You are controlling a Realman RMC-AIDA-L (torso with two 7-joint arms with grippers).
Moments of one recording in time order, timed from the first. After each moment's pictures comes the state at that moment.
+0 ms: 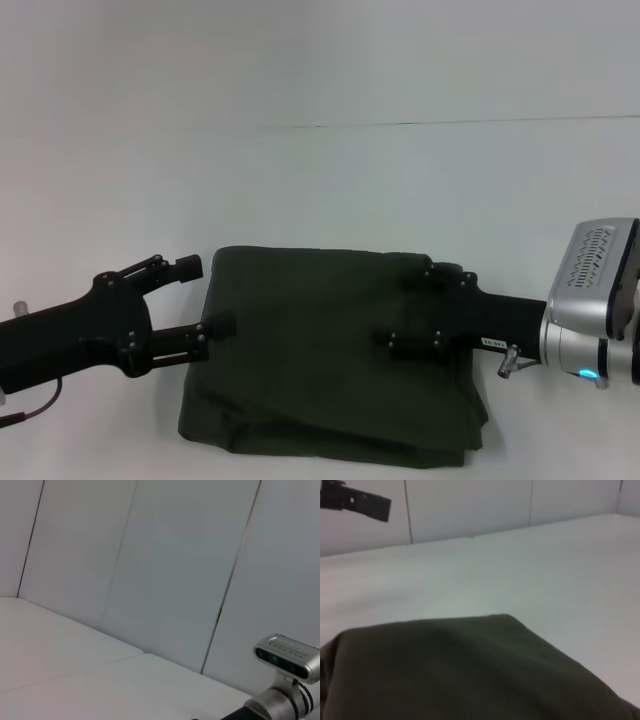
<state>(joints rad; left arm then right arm) -0.40 -2.16 0.47 0.76 2.00 1.79 -1.33 0.62 2.10 -0.81 -0.25 -1.82 -1.11 0.90</state>
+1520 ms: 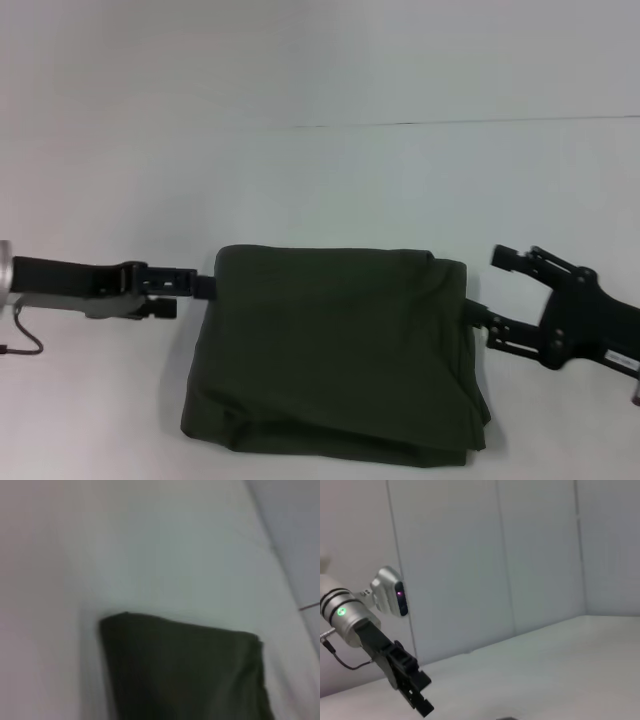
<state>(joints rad) -0.70 -2.01 0.51 0.70 2.46 1.62 -2.41 0.36 2.09 -0.62 -0.45 -1.76 -1.59 0.96</state>
